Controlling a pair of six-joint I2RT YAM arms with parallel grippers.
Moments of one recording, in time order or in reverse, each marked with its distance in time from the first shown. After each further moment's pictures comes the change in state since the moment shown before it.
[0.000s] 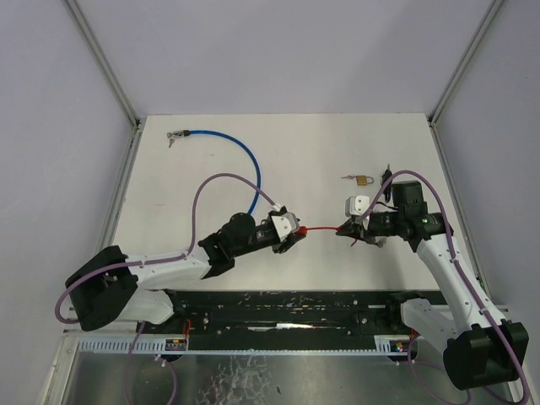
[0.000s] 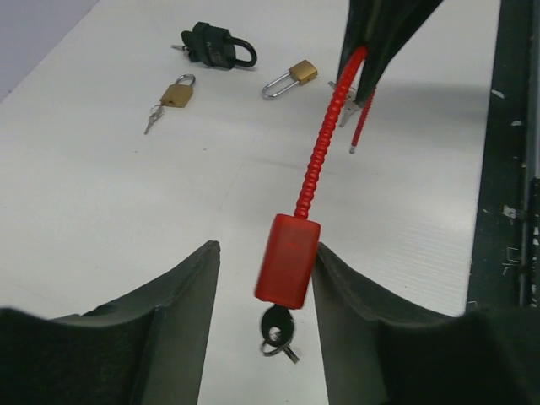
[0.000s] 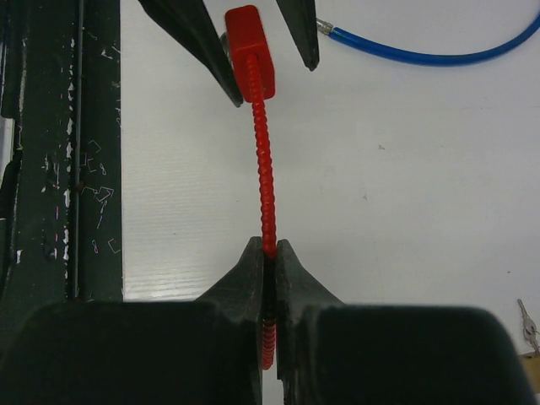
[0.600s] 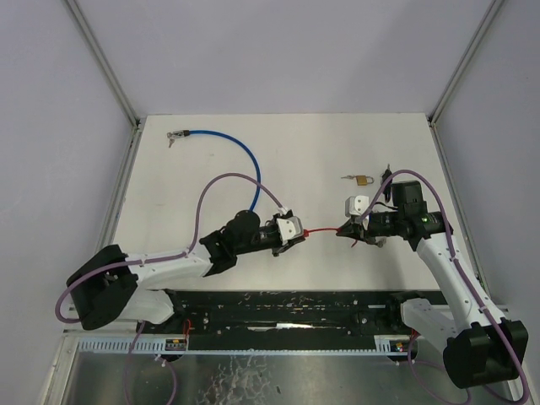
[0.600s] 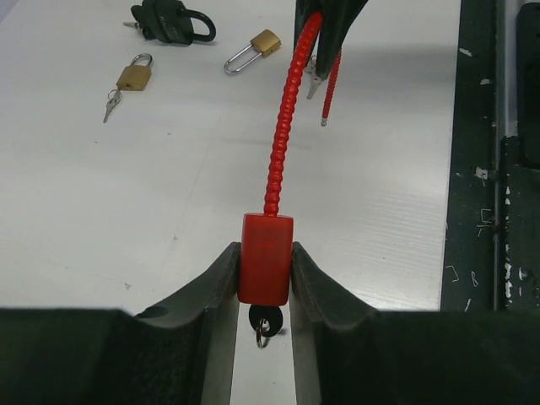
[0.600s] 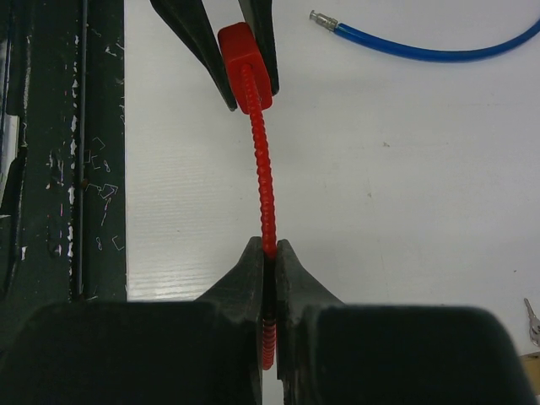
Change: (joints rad) left arm 0.000 0.021 0.056 -0.137 0.087 0.047; right arm 0.000 0.009 0.005 -0.020 0.001 -0.013
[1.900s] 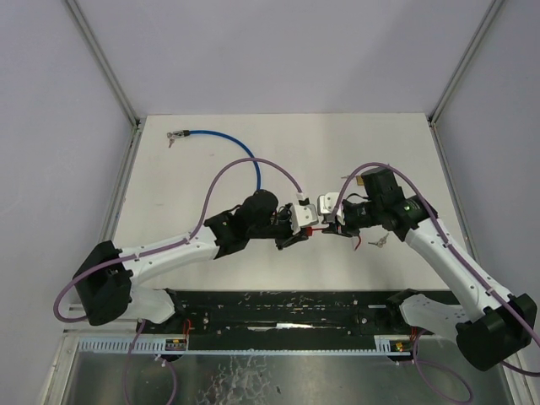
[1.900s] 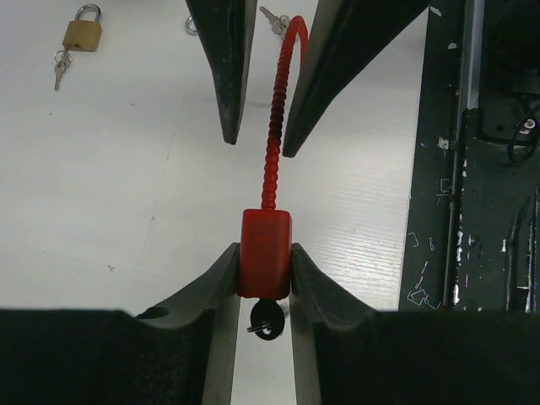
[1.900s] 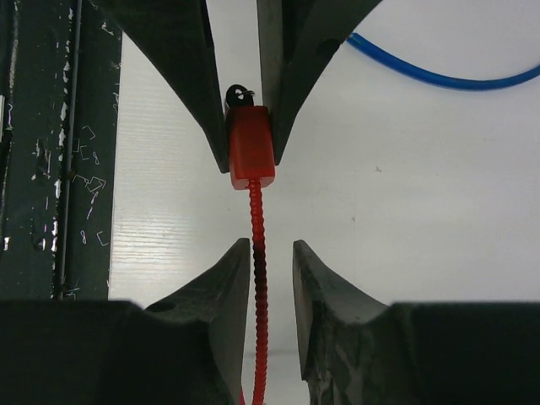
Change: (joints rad) left arm 0.013 0.041 0.312 -0.503 0.071 0.019; right arm 0.286 0.115 0.192 -0.019 0.253 0.070
